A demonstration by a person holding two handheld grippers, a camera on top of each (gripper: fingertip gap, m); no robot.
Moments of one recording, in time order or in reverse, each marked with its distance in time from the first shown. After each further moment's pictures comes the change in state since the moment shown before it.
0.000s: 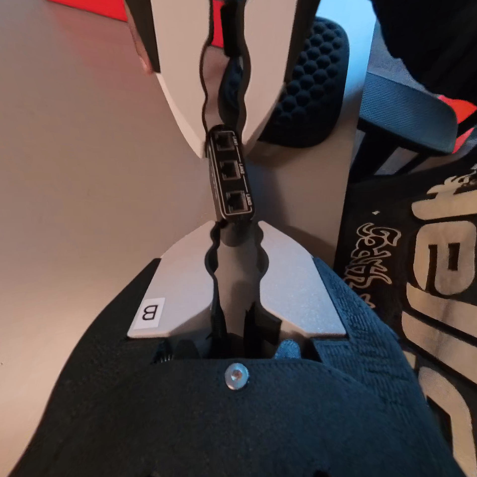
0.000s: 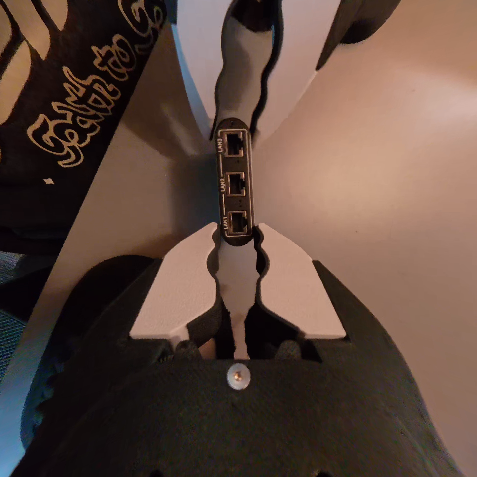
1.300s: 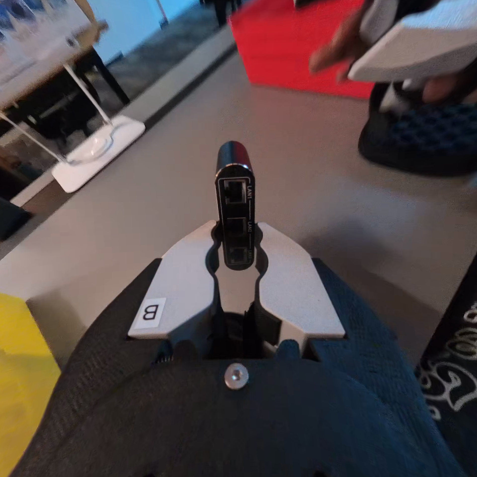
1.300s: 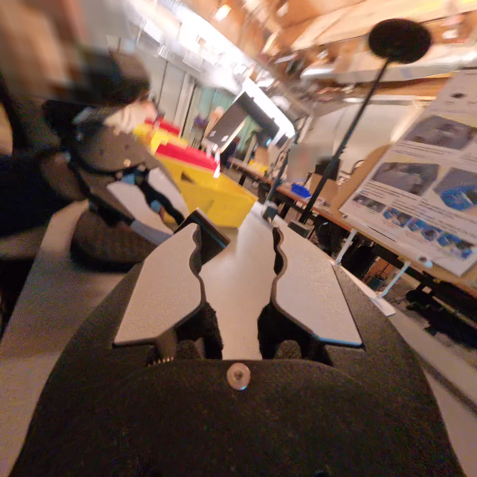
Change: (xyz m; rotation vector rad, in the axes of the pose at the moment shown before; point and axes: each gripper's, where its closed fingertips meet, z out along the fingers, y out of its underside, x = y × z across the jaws) left arm -0.081 -0.014 -0.089 0.137 -0.528 0.031; right arm 0.060 -0.083 -0.100 0.900 0.983 0.242
